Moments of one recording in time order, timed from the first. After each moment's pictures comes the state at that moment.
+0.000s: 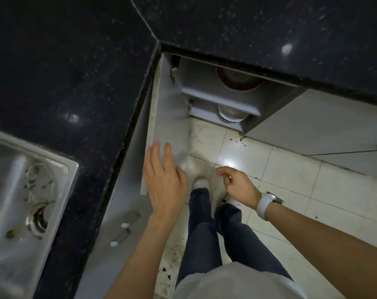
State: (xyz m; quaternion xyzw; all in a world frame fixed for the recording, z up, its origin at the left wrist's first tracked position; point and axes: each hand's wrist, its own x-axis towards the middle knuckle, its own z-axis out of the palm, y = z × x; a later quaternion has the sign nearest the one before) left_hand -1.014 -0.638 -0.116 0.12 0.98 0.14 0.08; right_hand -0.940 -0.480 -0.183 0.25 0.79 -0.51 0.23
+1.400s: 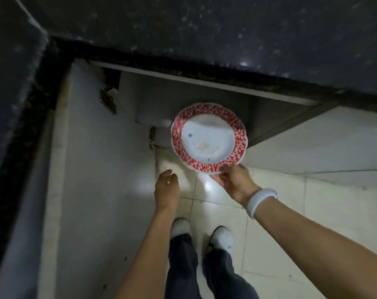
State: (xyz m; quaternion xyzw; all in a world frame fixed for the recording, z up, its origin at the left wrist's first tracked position) left_hand -1.110 -0.535 -0.333 -0.18 0.78 0.45 0.39; right_hand -1.043 -0.390 -0.325 0.56 0.29 -0.77 -0.03
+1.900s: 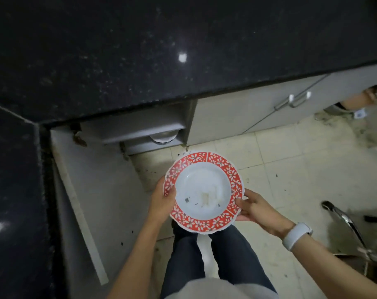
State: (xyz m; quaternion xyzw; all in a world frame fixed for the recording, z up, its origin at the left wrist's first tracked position) left_hand -1.034 -0.548 -0.157 0.11 0.77 0.36 0.52; right_hand -0.821 -0.435 -0.135 0.53 0.43 -0.73 0.07
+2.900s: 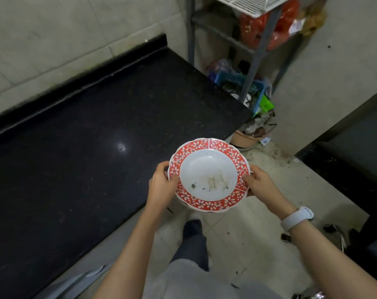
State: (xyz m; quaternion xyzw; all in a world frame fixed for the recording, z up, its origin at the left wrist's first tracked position) left_hand -0.776 -0.075 0.027 0.44 0.72 0.32 0.42; right_hand -0.548 -0.060 0.031 0.67 0.47 -0.52 -0.24
